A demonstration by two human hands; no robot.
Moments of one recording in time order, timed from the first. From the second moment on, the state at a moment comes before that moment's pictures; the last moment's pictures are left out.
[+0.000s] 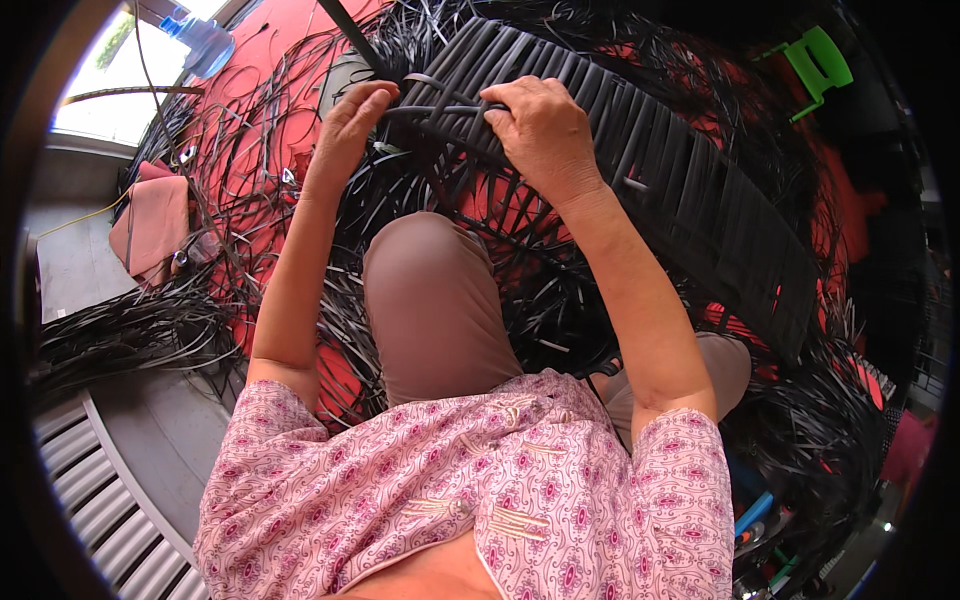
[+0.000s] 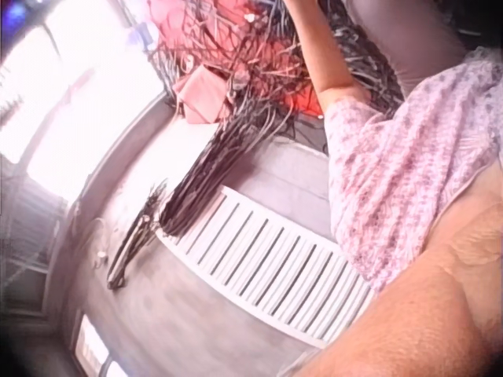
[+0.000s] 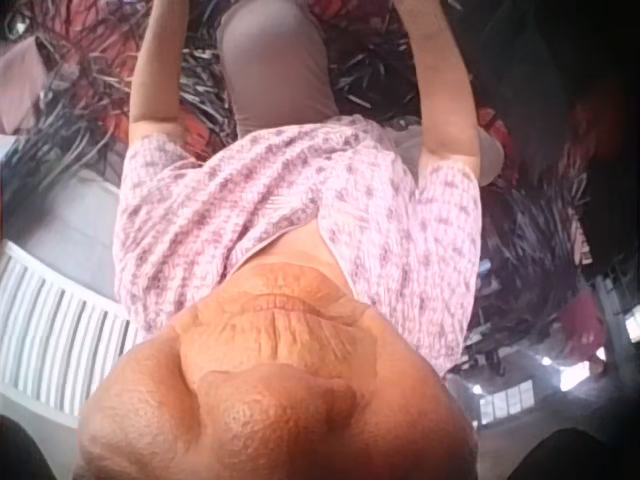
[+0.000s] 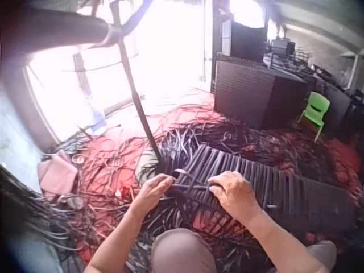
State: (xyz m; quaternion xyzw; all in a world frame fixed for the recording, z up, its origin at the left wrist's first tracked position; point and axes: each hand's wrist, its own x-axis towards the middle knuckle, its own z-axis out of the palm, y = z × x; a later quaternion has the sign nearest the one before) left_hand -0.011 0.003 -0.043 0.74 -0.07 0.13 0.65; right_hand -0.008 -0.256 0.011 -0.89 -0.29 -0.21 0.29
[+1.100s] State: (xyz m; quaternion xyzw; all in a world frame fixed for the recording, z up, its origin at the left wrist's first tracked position) left_hand 0.030 -0.003 -0.041 0.79 -0.04 0.04 0.61; right_hand -0.019 -0.247 -0.006 -0.87 -0.32 -0.32 0.18
